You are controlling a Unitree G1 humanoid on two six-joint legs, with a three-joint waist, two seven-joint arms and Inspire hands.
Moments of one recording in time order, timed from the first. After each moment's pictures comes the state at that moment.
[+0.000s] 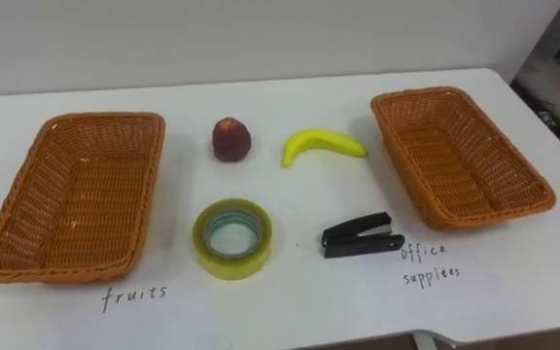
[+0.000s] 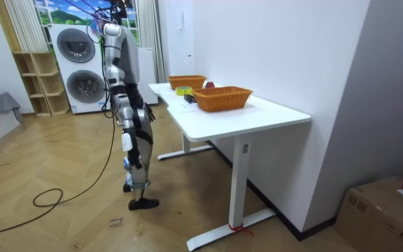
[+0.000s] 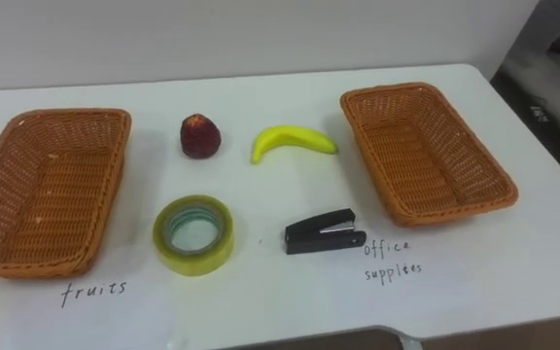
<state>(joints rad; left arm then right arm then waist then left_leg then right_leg) 0.23 0.15 0.15 1.12 -0.03 -0.09 0.27 0.20 -0.17 -0.31 1.17 0.70 -0.07 -0.21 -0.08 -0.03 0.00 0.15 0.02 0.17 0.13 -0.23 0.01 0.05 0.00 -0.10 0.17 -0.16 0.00</state>
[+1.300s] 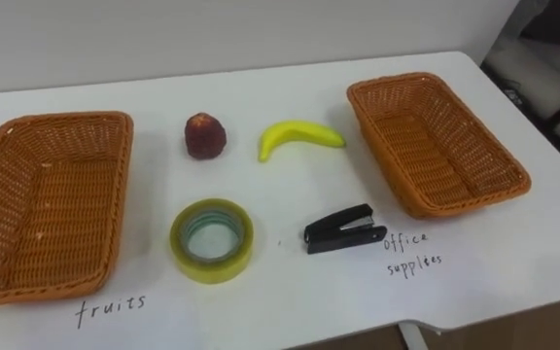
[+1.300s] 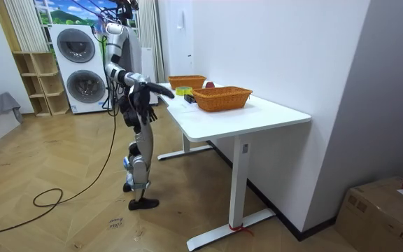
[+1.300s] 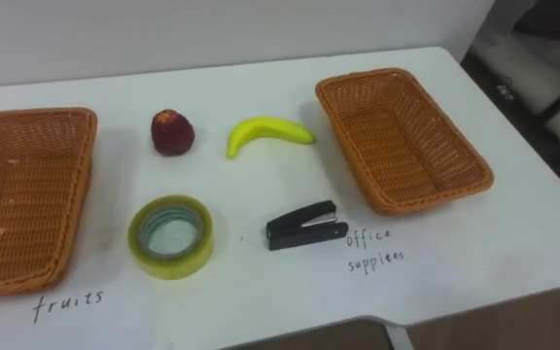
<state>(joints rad) 0.30 0.18 0.18 1.00 0.03 -0.07 0.23 0.18 -0.27 -0.50 0.14 0.66 -0.19 -0.92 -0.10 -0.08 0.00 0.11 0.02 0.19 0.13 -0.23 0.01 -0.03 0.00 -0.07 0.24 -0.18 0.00</state>
